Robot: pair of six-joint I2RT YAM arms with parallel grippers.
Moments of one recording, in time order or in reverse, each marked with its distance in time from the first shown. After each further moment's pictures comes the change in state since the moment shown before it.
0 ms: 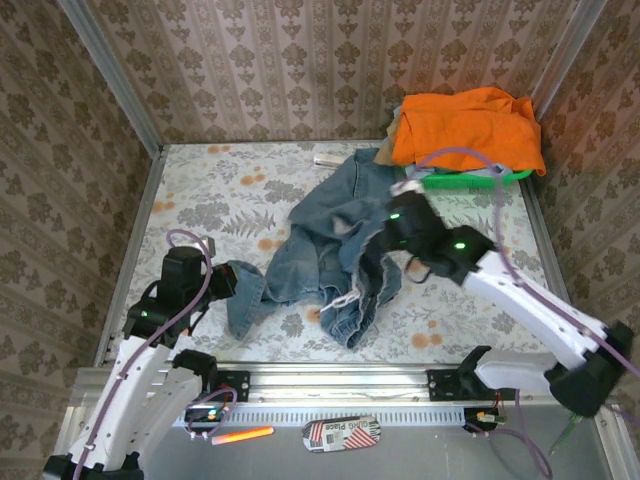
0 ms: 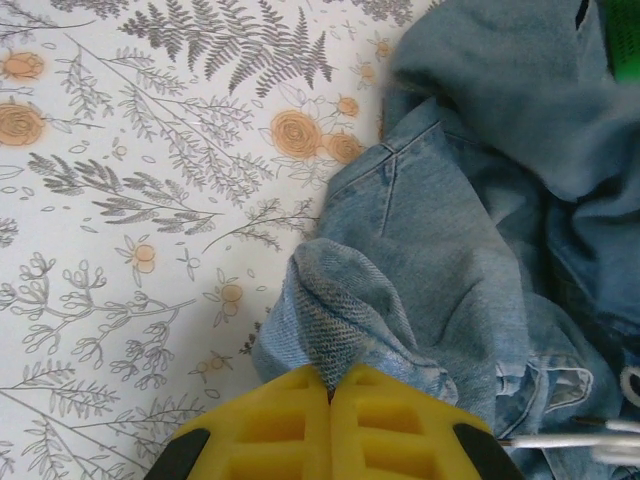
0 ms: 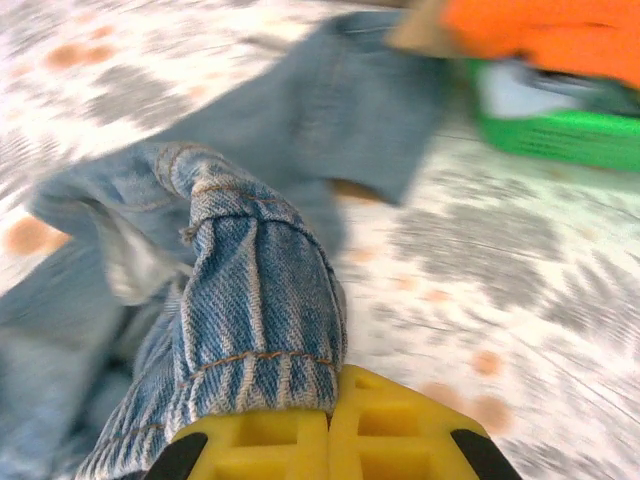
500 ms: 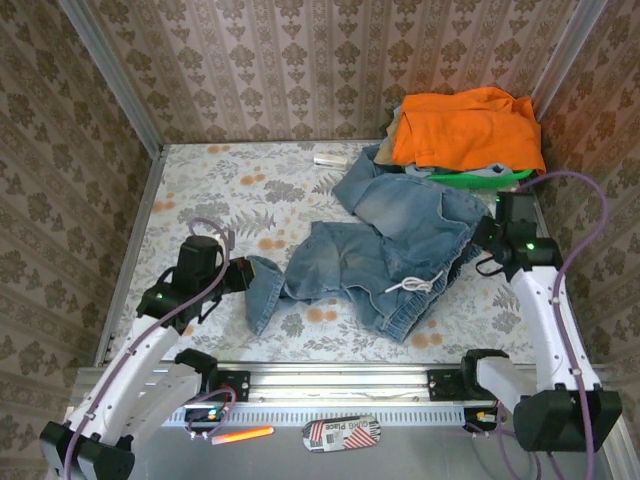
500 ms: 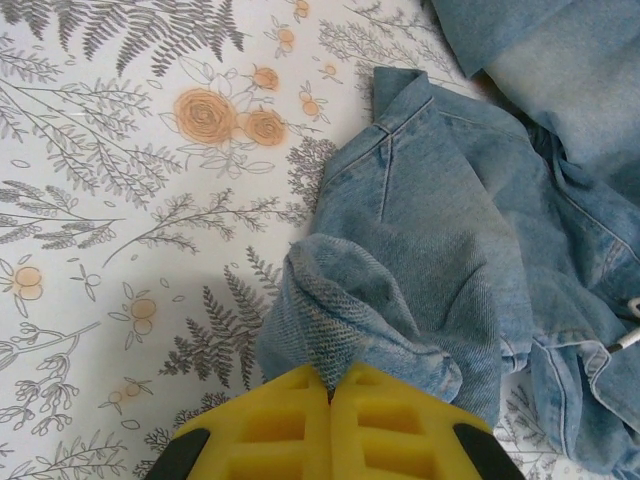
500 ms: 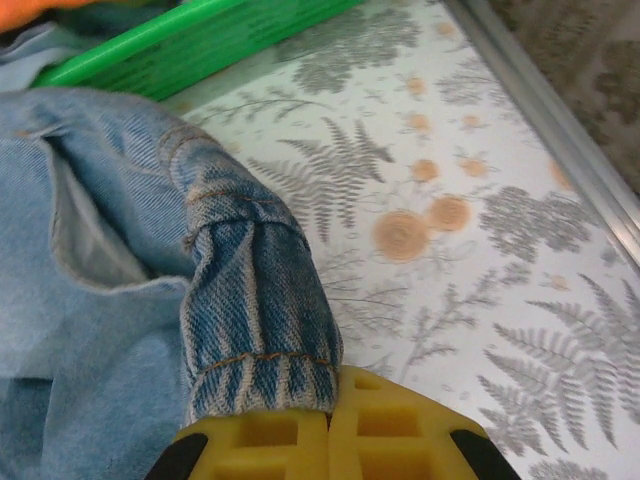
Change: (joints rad) left arm -0.087 0.121 0.000 0.115 0.066 -0.002; right arm -0.736 -0.143 -0.155 -0.074 -0.197 0.007
